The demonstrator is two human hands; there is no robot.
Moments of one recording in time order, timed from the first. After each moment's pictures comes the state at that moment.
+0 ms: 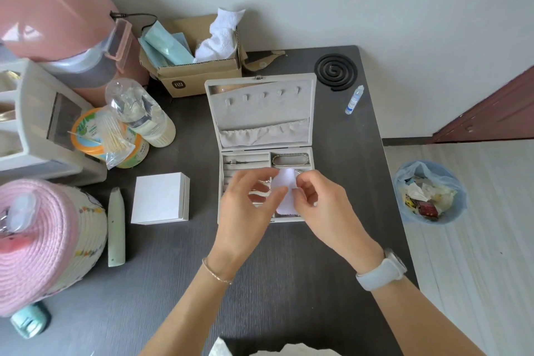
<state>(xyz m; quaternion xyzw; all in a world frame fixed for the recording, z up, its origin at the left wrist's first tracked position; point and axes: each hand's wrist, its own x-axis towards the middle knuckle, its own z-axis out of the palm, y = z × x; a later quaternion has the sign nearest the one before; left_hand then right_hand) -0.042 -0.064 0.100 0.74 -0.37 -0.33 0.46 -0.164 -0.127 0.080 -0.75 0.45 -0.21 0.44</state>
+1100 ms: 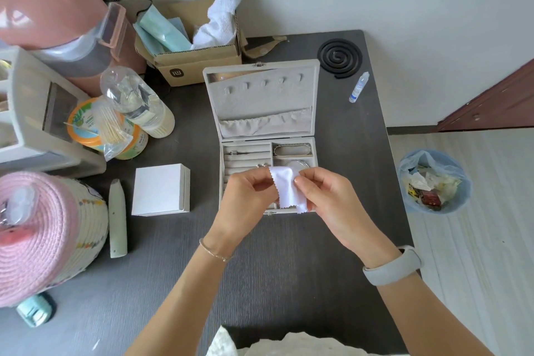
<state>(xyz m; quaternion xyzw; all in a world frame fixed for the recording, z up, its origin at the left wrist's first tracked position) -0.032 -0.072 0.093 0.68 -0.32 -0.48 0.45 -0.166 -0.127 0.084 -0.55 0.43 -0.21 0.68</state>
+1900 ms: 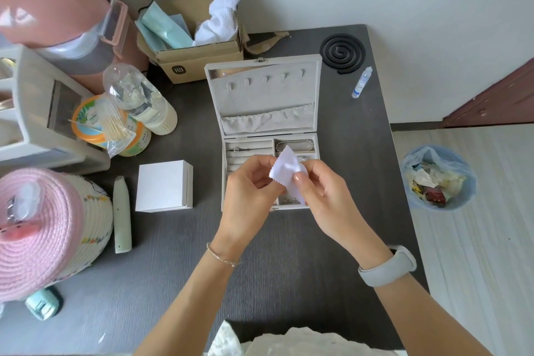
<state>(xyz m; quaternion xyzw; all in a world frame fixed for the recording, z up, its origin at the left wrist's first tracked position) -0.042 -0.068 0.104 0.69 -0.30 -0.42 0.50 -0.160 -0.119 0.081 -0.65 0.42 -0.23 0.60</state>
